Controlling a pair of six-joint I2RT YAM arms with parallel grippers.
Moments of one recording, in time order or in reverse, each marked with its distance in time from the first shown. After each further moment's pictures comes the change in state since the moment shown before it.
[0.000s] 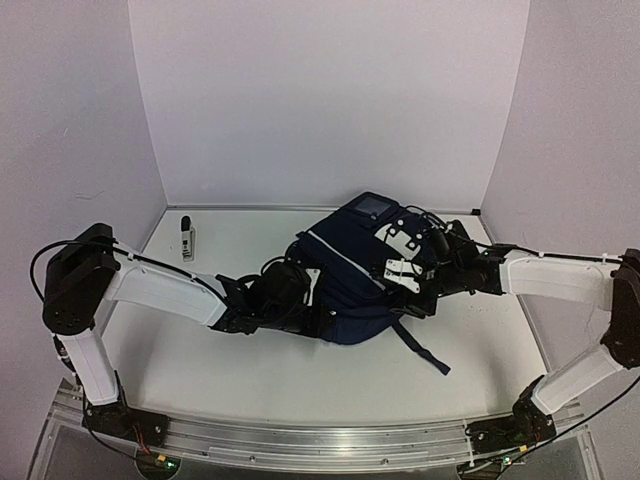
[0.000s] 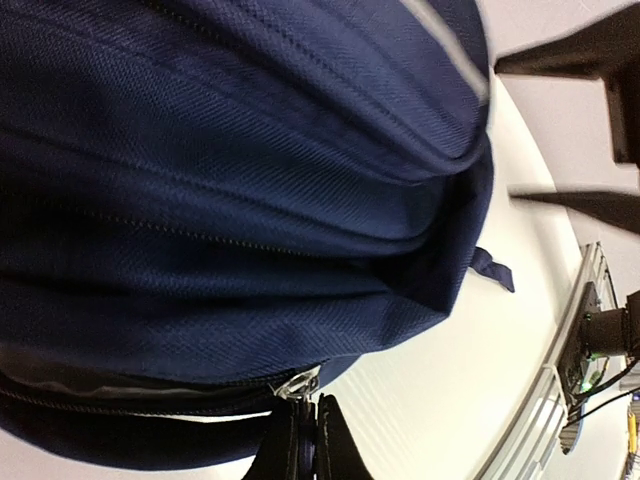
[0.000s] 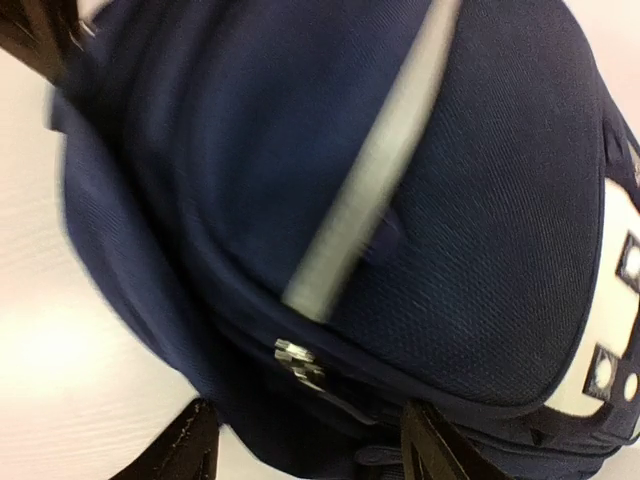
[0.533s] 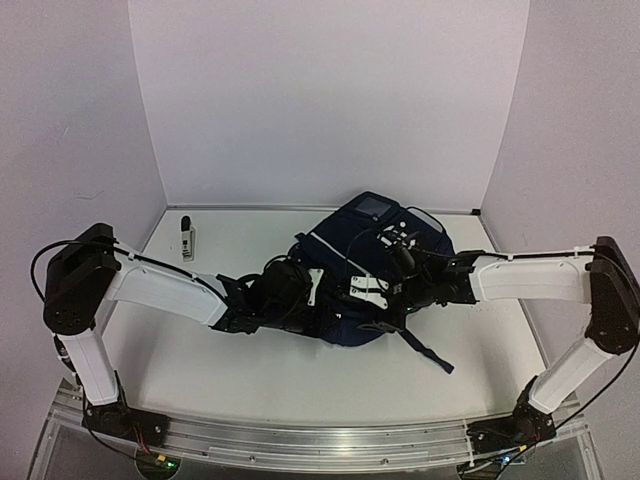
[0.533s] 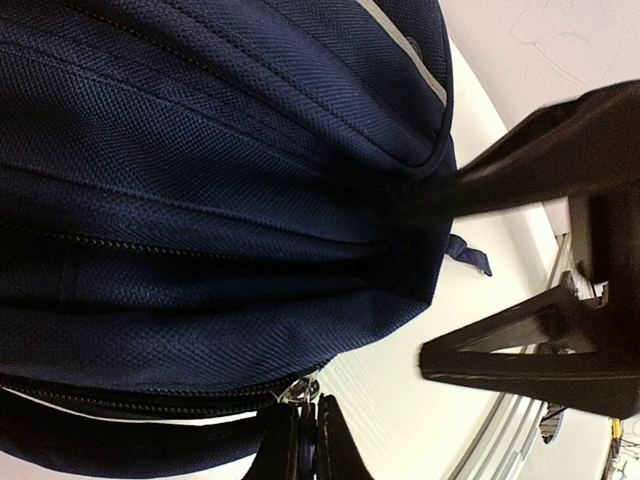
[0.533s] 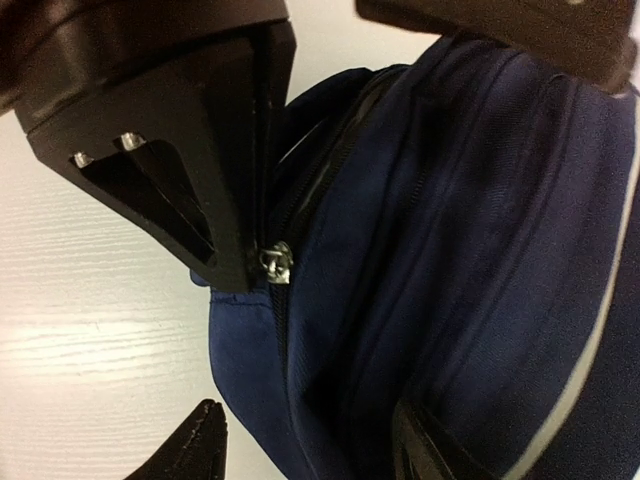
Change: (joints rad) left arm 0.000 0.012 0.007 0.038 0.072 -0.004; right arm 0.204 0.112 0.085 0.014 -0.043 0.103
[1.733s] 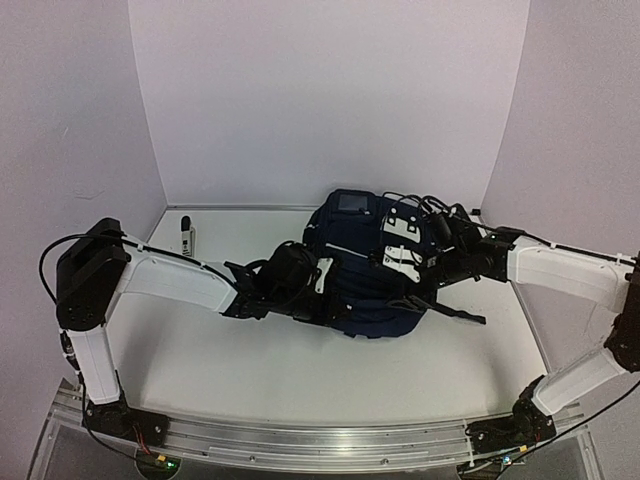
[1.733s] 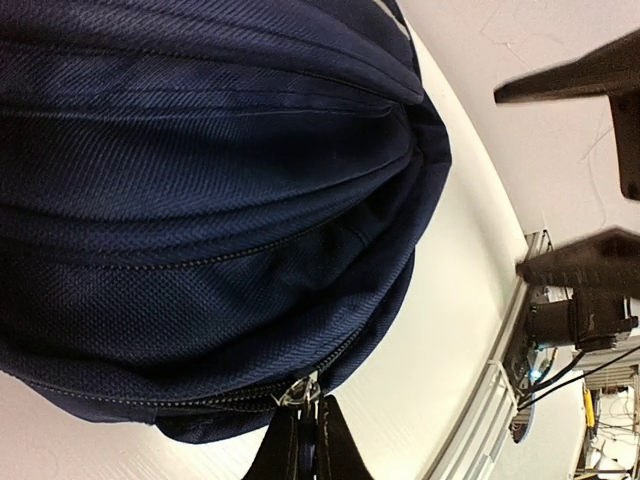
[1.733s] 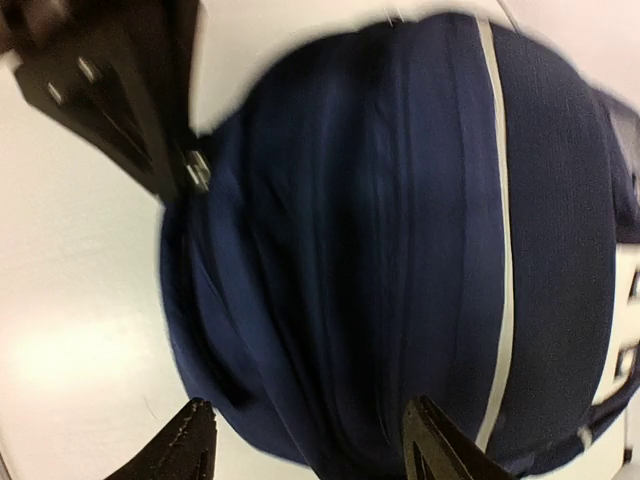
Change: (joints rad) left arm 0.042 0.058 0.115 -0.035 0.113 0.012; right arm -0.167 -0.146 0.047 -0.207 -0.020 -0.040
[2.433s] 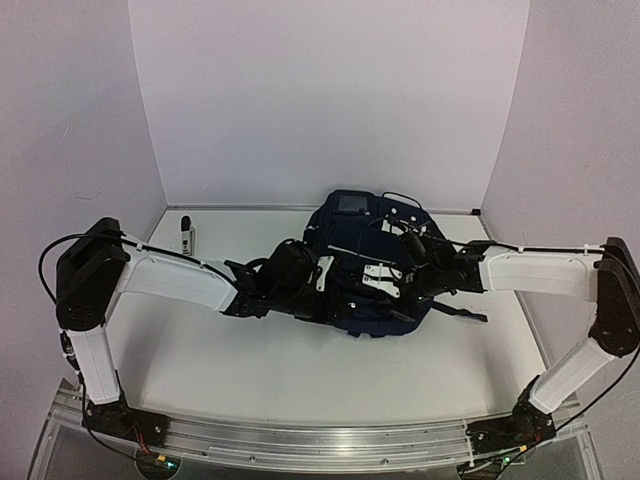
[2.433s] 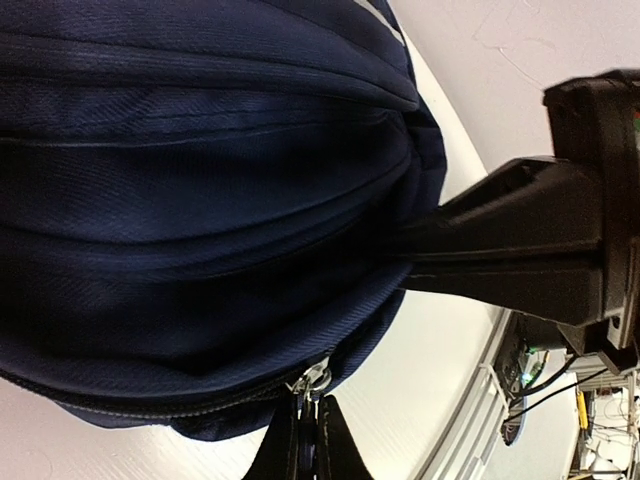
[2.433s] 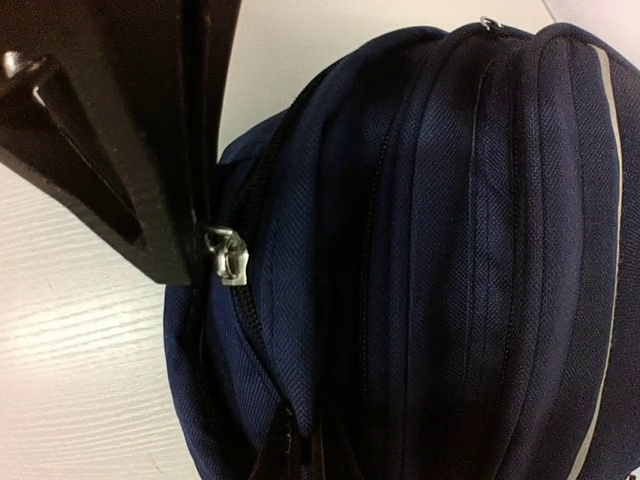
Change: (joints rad) left arm 0.001 0.000 0.014 0.001 0.019 -0.011; right arm 0.094 0.140 -0.011 0.112 0.079 0.024
